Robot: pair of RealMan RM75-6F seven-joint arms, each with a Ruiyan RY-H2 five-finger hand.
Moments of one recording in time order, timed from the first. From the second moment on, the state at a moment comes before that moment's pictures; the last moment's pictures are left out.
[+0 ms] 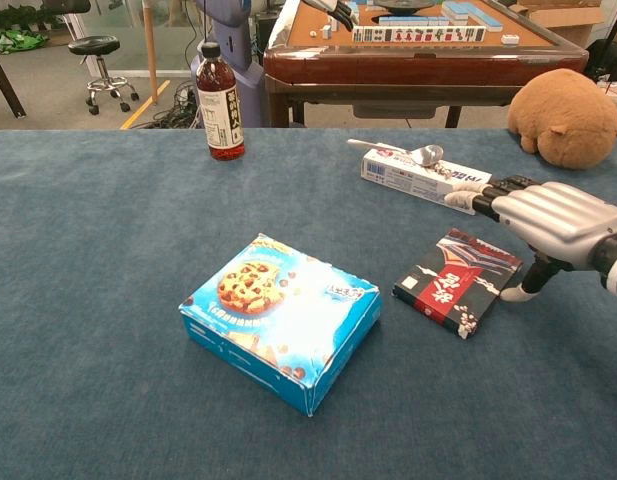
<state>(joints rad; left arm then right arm) -0.09 -1.06 0.02 -1.66 1.67 1.57 -0.24 0.53 -1.67 0.13 -1.23 -1.31 1.04 -0.44</state>
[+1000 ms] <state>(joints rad) -0.09 -1.05 0.01 -1.65 1.64 1.57 -0.29 0.69 -1.82 0.24 -1.11 -1.18 0.97 -0.52</state>
